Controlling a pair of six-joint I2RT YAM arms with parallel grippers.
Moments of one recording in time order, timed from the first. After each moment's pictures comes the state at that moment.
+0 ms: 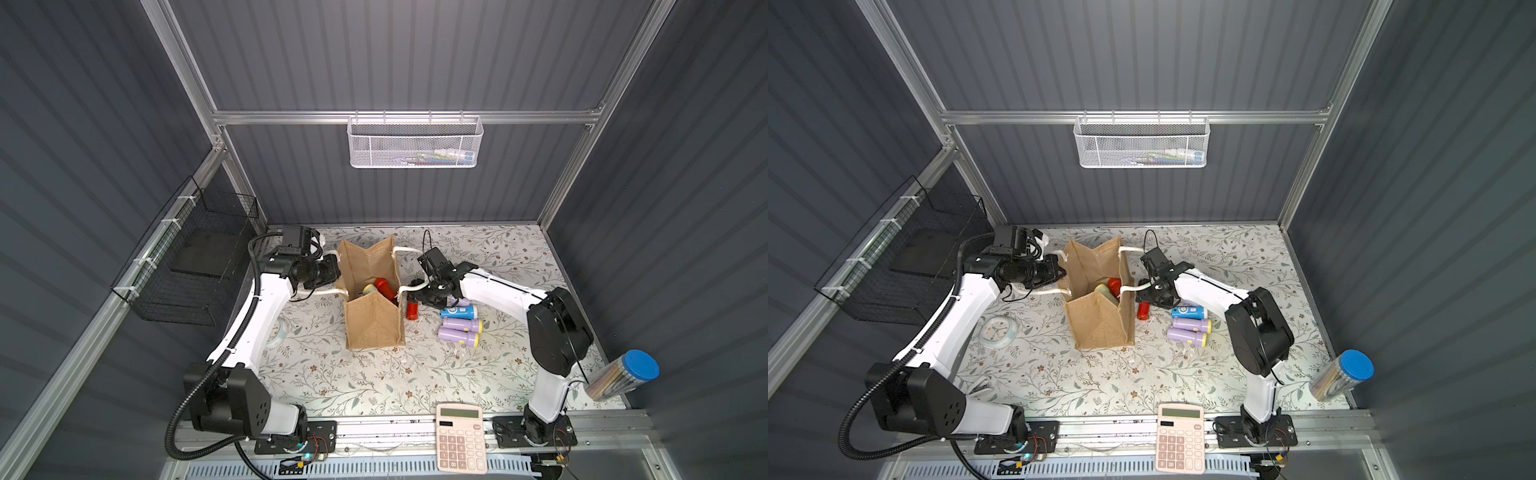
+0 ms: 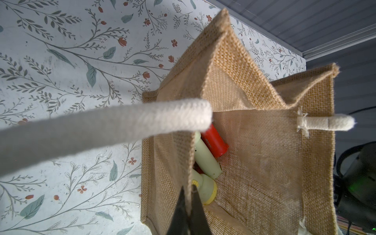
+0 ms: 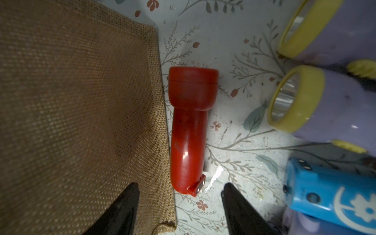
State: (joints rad) left arm -0.15 1.42 1.34 -0.83 0.35 -0.37; right arm 0.65 1.90 1.41 -0.63 -0.11 0.73
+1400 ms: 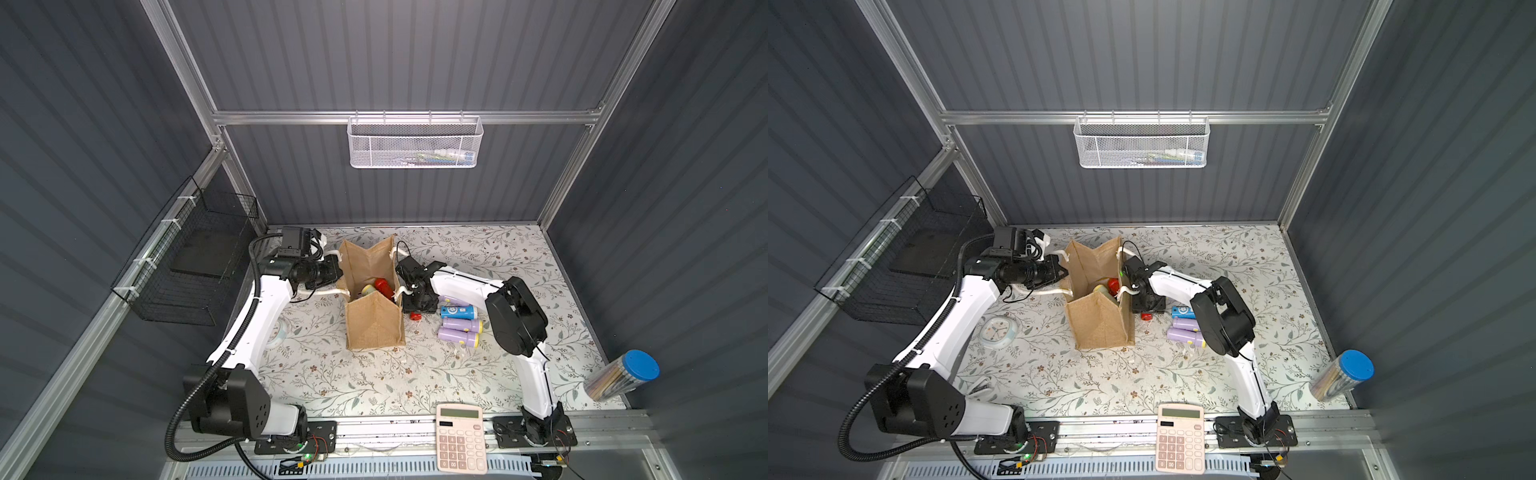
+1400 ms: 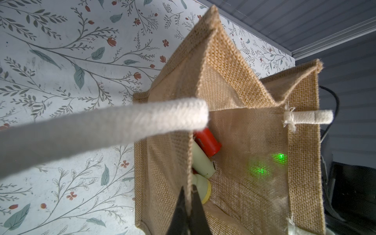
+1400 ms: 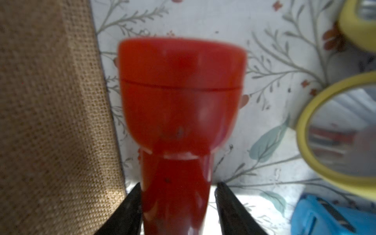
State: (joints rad) left arm -0.15 1.41 1.32 -0.80 0.39 -0.37; right arm 0.70 2.15 1.61 -0.83 0.05 0.66
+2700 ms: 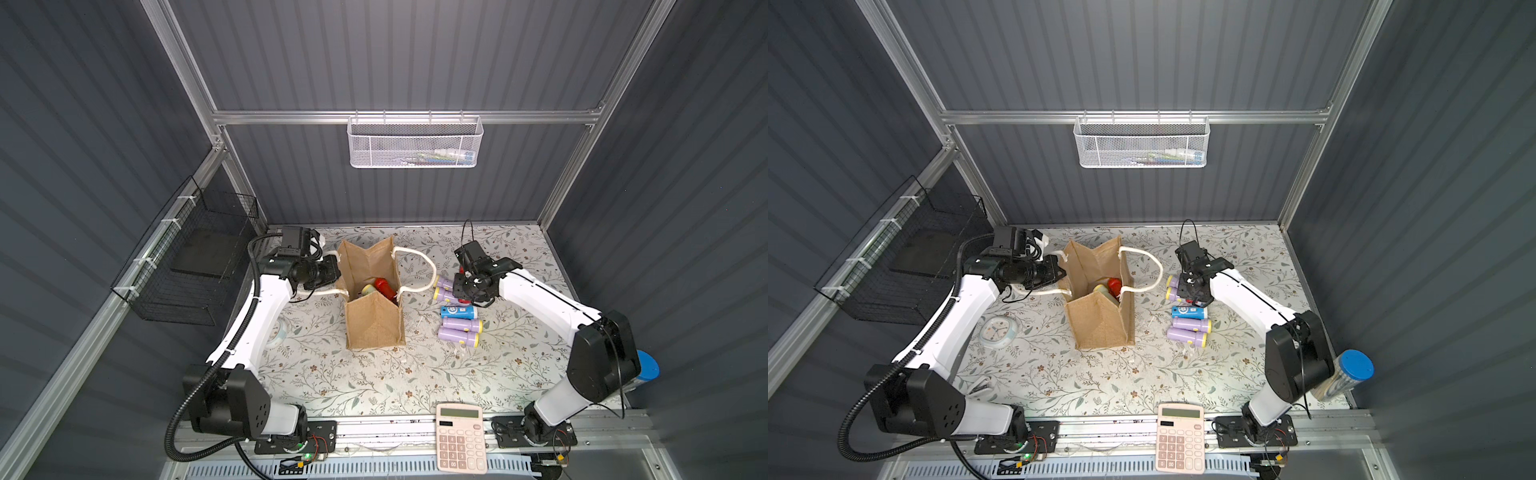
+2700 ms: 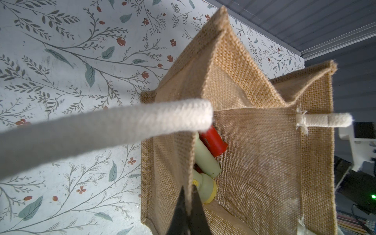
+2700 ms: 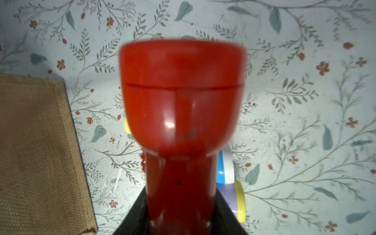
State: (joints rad) left arm -0.15 1.41 1.33 -0.82 0.37 -0.37; right arm 0.47 1.59 1.28 -0.81 0.18 0.59
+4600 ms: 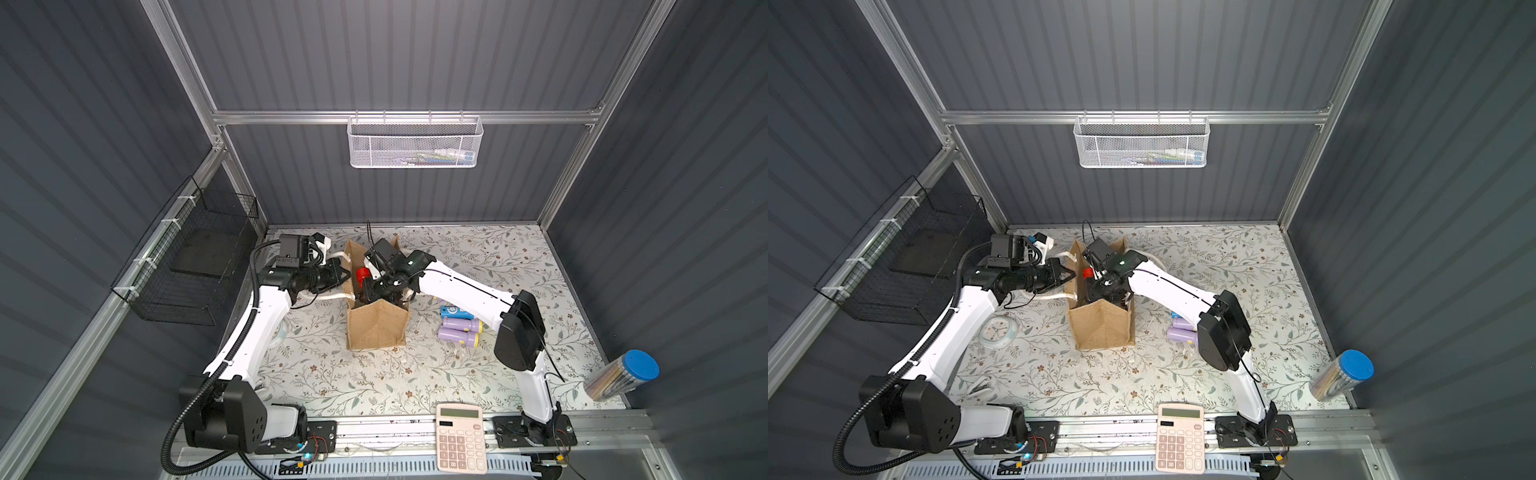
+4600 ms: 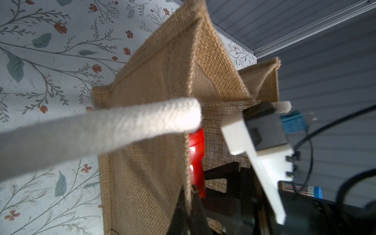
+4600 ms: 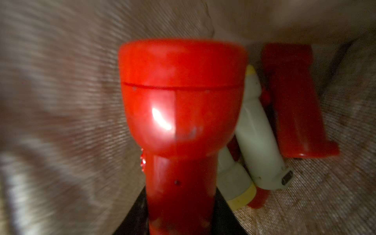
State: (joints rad) left arm -0.15 1.34 1.20 -0.67 0.57 -0.44; right arm 0.90 2.10 1.93 -0.86 -0.18 0.62
